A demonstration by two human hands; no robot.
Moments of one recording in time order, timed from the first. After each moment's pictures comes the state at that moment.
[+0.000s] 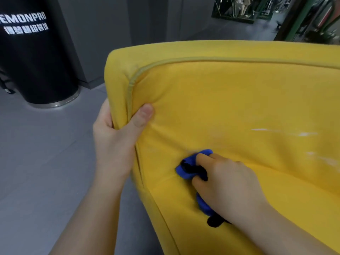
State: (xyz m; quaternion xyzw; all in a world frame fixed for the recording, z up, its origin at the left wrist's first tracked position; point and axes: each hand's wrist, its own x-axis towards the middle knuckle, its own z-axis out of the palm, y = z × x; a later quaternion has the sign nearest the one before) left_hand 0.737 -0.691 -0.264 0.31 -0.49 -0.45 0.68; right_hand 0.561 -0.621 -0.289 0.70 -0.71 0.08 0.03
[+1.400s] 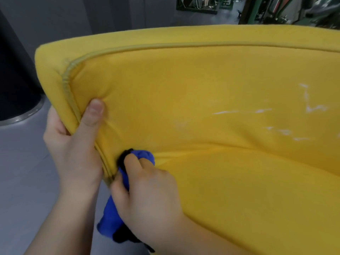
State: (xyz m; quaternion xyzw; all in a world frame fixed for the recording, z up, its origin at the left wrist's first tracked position) left_hand 0.726 -0.702 -0.278 0.27 -0.48 -0.41 0.73; right_hand 0.646 -0.617 -0.306 0.68 -0.66 0.33 -0.02
